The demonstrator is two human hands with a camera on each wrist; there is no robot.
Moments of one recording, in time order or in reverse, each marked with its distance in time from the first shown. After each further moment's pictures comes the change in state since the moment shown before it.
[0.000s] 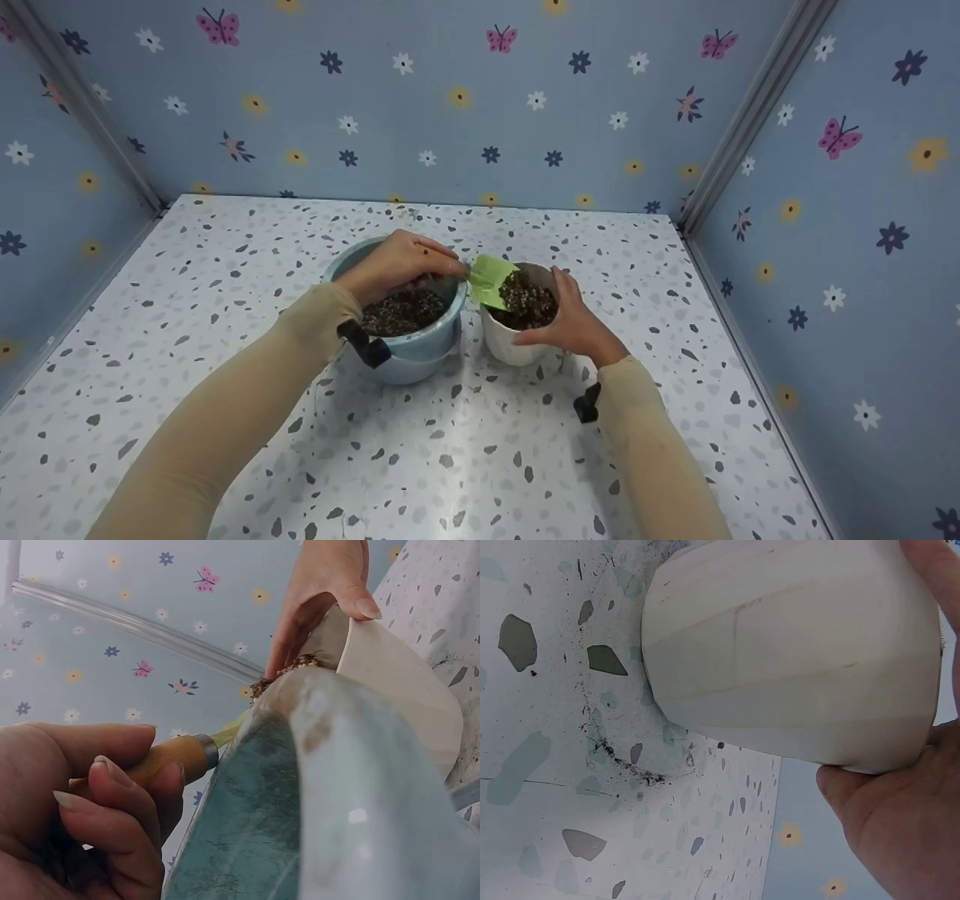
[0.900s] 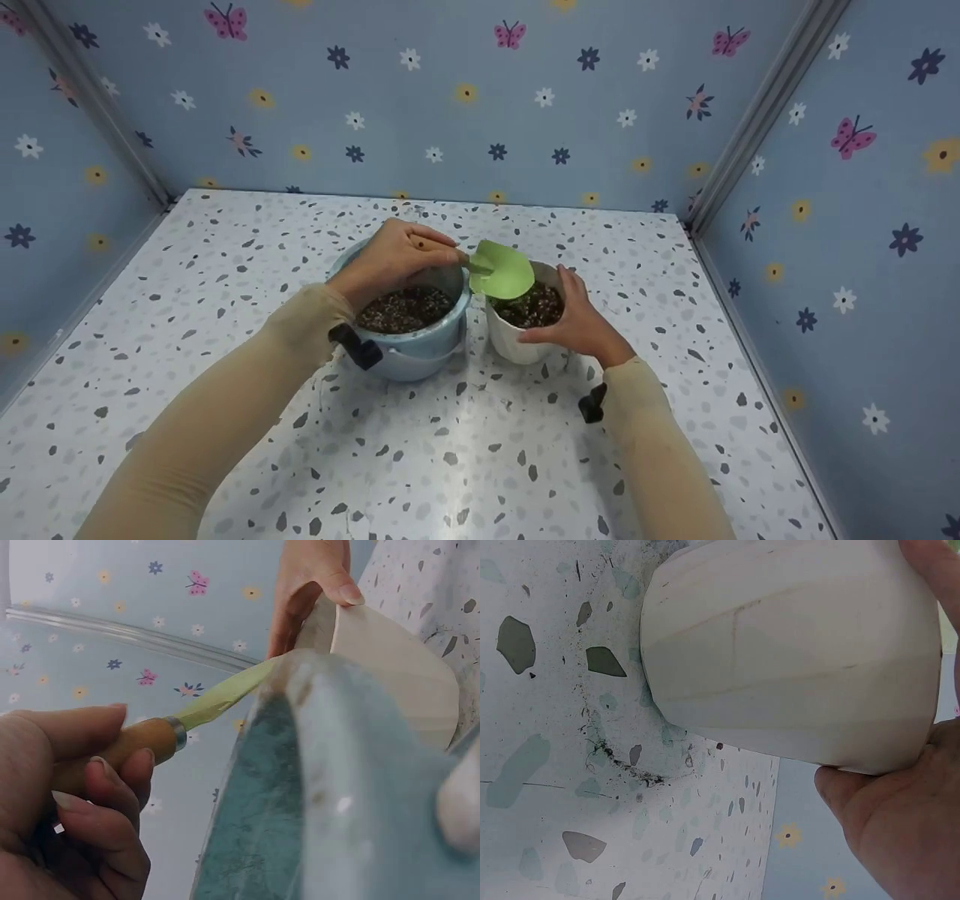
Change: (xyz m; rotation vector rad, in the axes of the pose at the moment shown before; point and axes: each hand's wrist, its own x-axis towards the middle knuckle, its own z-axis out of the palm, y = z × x) left_hand -0.012 0.007 -0.008 0.035 0.041 0.108; right_hand -0.002 0.000 0.000 -0.025 -0.011 0.034
